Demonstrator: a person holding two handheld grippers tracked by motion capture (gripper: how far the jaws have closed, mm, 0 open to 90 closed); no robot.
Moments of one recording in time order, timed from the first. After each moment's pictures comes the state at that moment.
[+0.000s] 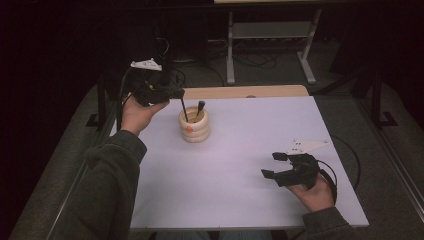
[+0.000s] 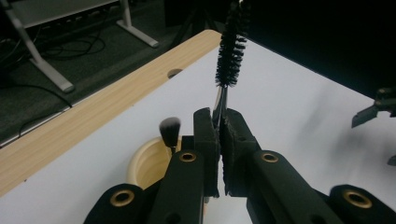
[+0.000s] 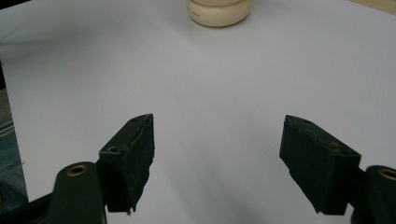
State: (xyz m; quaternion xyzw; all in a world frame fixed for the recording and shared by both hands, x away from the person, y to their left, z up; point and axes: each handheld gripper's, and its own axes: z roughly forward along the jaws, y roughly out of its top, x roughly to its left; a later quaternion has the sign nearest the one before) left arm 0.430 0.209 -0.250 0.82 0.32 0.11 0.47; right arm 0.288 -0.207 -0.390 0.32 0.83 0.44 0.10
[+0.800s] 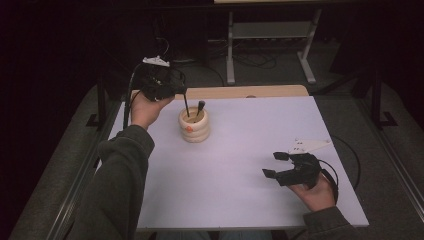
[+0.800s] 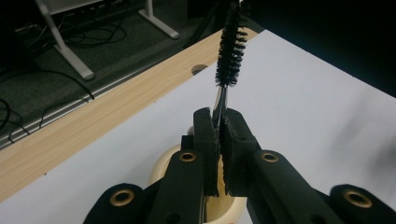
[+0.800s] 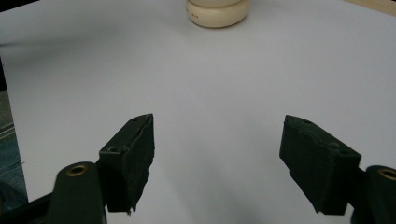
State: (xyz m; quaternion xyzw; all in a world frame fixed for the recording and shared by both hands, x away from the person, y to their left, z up) left arm 0.458 0.196 -0.264 0.82 0.35 0.13 0.44; right arm 0.288 -0.210 -0.390 0.32 0.83 0.44 0.10
